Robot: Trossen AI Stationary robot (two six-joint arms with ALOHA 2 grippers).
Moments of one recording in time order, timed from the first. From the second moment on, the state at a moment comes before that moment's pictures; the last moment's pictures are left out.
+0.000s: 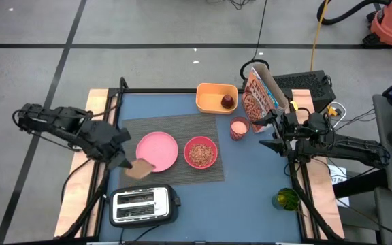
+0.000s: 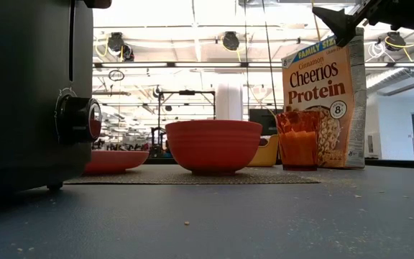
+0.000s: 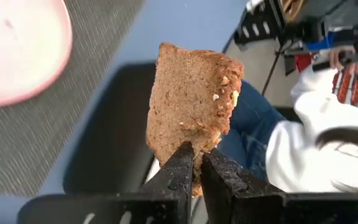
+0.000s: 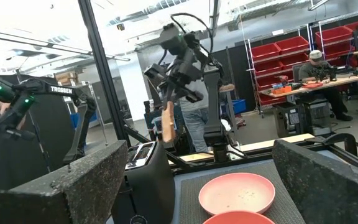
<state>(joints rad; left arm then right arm) -0.28 0.93 1.24 -1.10 0.25 -1.11 -0.25 0.35 0.30 0.26 -0.34 0.33</state>
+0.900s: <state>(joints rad) 0.23 1.26 1.24 -1.18 0.53 -0.31 -0.25 0.35 0.30 0.26 -0.35 0.33</state>
